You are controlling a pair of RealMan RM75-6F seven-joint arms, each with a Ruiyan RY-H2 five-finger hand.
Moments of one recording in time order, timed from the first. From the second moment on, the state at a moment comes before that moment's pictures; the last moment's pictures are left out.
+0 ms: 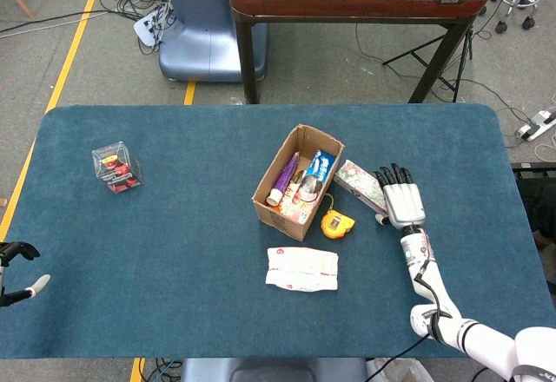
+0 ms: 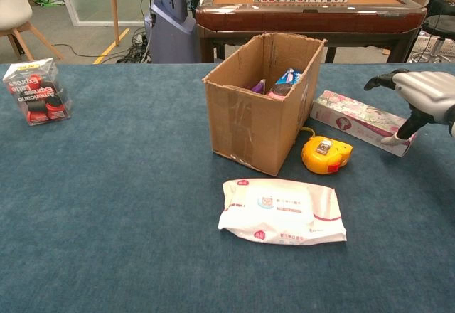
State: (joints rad) left arm -0.06 -1.04 -0.08 -1.62 1.46 1.52 -0.10; right arm 0.57 -1.71 0.25 -1.03 -1.17 1.02 -0.29
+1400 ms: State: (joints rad) left arm -0.07 -1.04 -0.08 -1.62 1.45 1.50 -0.13; right arm 0.64 -1.72 0.31 -0.95 -1.03 0.89 -0.29
